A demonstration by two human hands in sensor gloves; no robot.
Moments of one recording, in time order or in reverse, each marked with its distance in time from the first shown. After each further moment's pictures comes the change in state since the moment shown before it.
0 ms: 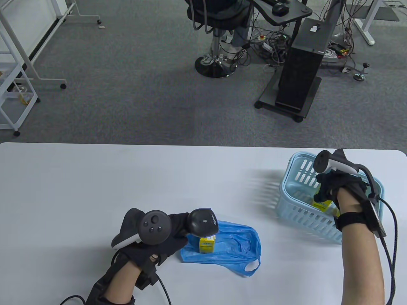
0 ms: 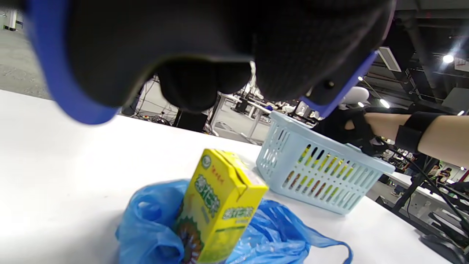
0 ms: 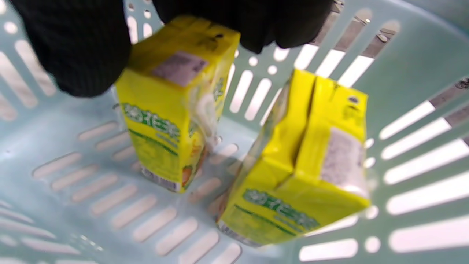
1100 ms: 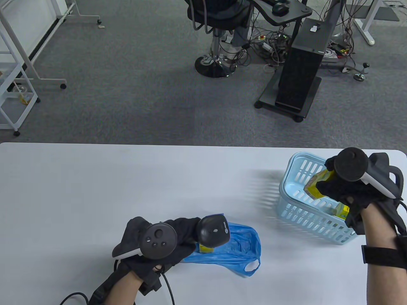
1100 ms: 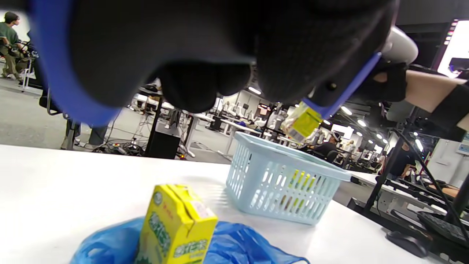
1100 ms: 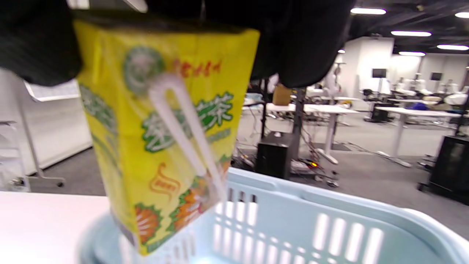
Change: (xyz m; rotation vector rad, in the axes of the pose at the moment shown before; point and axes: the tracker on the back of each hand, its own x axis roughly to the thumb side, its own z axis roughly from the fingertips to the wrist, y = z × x) left_hand 0.046 0.018 0.018 0.099 -0.144 -0.079; right_hand 0.009 -0.056 0.203 -0.702 -0.167 -0.230
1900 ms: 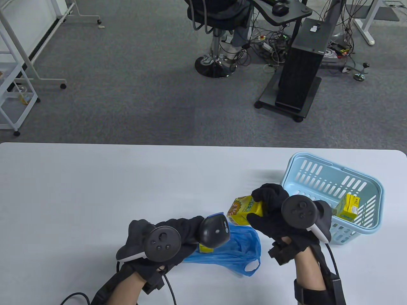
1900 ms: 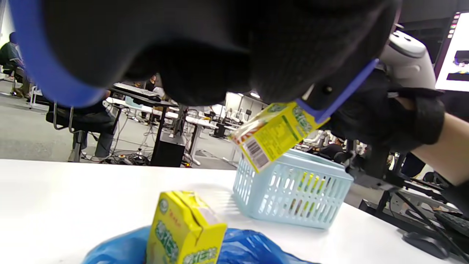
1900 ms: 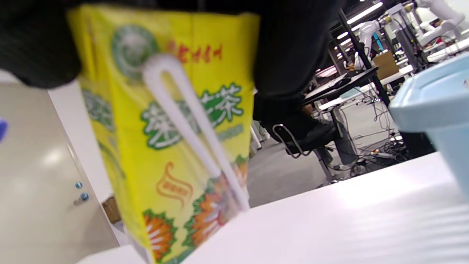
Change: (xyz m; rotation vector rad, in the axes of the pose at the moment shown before) left_hand -0.001 -0.005 -0.002 0.027 0.027 -0.044; right_hand 0.107 0.102 0.047 -0.141 -0.272 -0.576
